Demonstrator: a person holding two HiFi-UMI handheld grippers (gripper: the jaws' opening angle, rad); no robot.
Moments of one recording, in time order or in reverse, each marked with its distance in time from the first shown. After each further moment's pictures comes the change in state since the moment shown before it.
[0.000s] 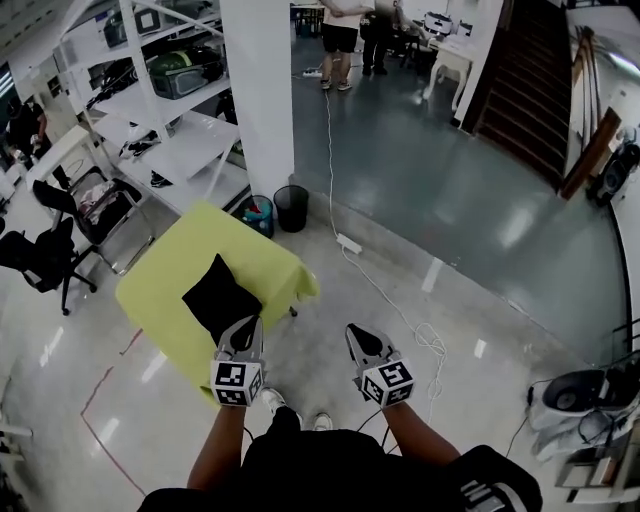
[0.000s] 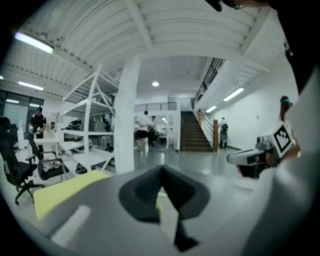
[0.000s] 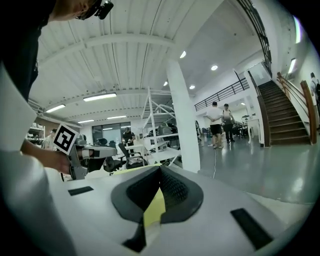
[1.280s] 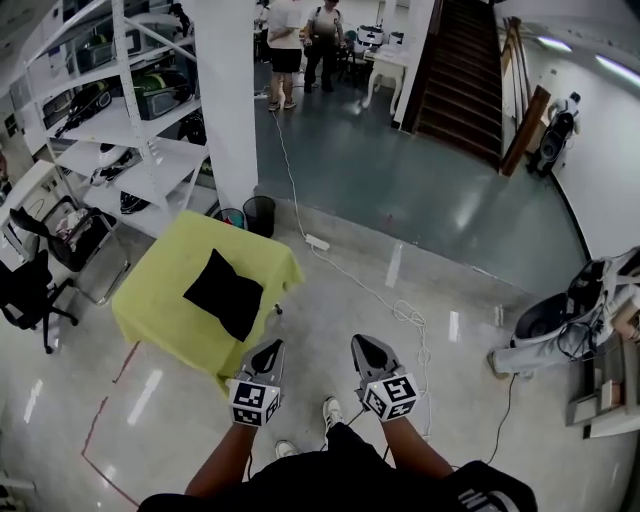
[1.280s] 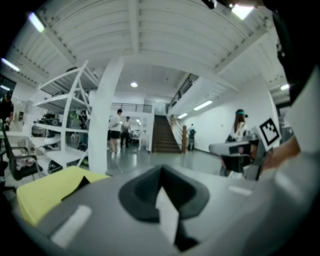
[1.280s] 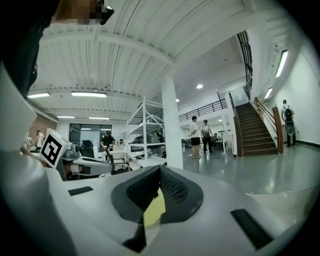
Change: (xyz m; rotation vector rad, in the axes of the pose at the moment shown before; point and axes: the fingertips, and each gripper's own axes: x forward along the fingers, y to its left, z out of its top) left arm -0.175 -0.042 -0.044 0.021 -0.045 -0.348; right arm -0.119 0.176 -0.011 -0.032 -0.111 -0.280
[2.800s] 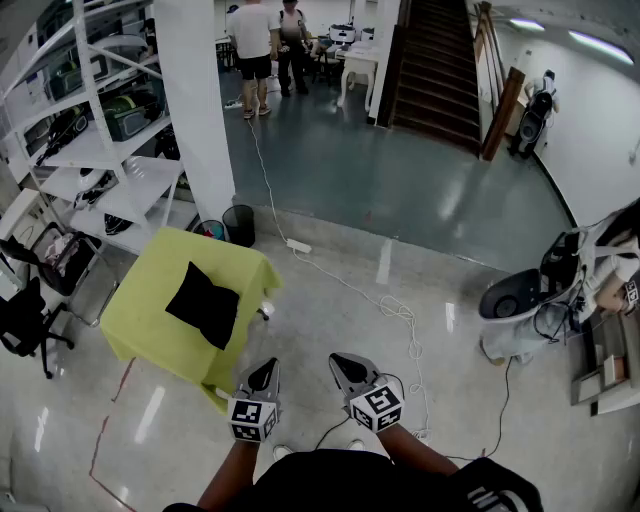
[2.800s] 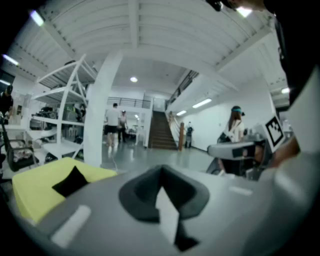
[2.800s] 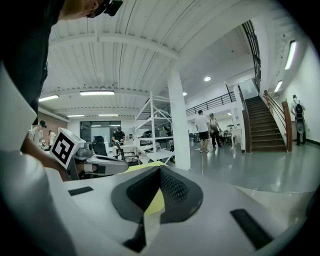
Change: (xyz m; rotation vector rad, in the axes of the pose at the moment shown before) left arm 0.017 -0.059 -0.020 -0.034 0.040 -0.029; right arm -0.036 0.002 -0.022 -0.020 0.070 0.107
